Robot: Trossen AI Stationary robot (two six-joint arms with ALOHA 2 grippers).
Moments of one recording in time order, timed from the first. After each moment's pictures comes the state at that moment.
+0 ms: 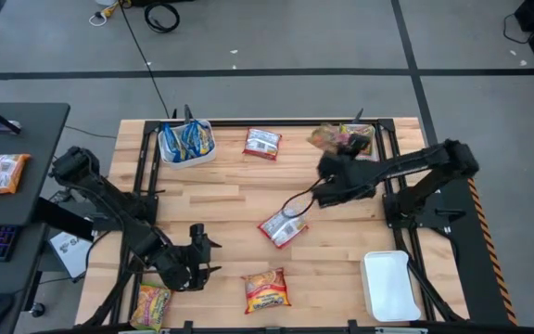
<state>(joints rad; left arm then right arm) -0.80 1.38 0.75 -0.24 -0.66 -0.62 0.12 1.50 1.21 -1.50 1.17 0.61</state>
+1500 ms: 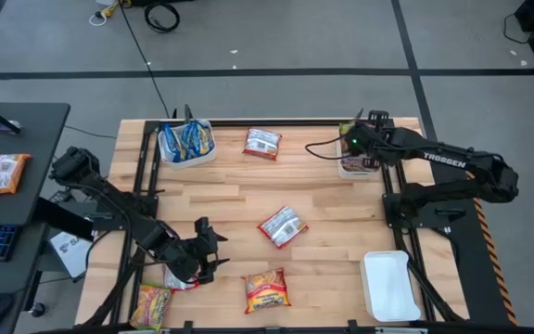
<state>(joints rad) -0.70 1.38 0.75 -0.18 -0.64 -0.64 -0.53 1.05 0.82 -0.94 0.78 -0.58</state>
